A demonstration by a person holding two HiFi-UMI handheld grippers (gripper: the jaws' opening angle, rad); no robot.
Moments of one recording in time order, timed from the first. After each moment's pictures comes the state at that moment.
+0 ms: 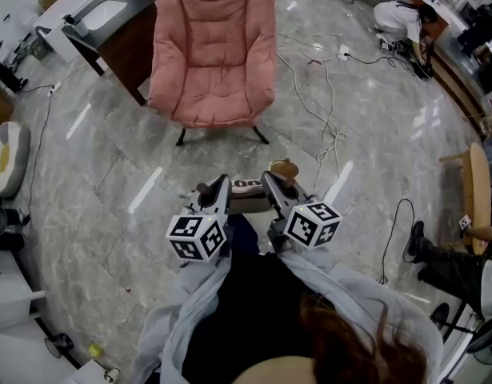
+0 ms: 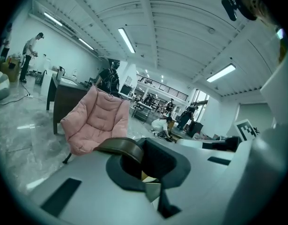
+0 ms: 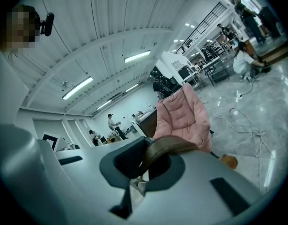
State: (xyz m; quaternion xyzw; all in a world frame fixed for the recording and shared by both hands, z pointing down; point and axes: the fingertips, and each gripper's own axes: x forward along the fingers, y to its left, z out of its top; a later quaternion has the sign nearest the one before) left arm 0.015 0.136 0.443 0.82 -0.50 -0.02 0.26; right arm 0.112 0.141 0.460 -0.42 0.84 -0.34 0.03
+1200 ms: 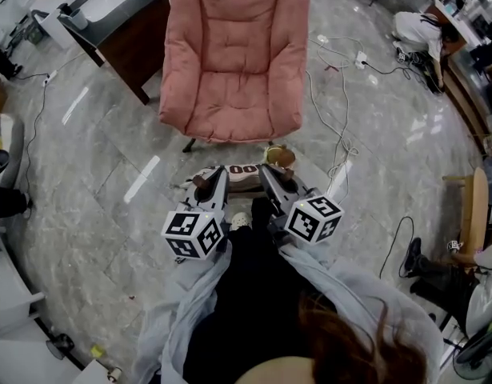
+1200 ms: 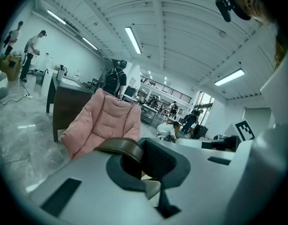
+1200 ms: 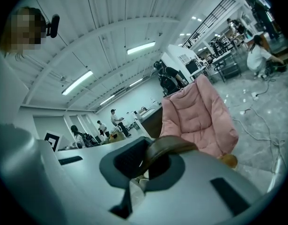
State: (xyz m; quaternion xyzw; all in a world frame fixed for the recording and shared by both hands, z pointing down) left arm -0.086 -0.030 0.449 0.82 -0.51 -0.03 0.26; right arm 0.008 -0.028 0.465 -0.39 0.86 -0.33 0.01
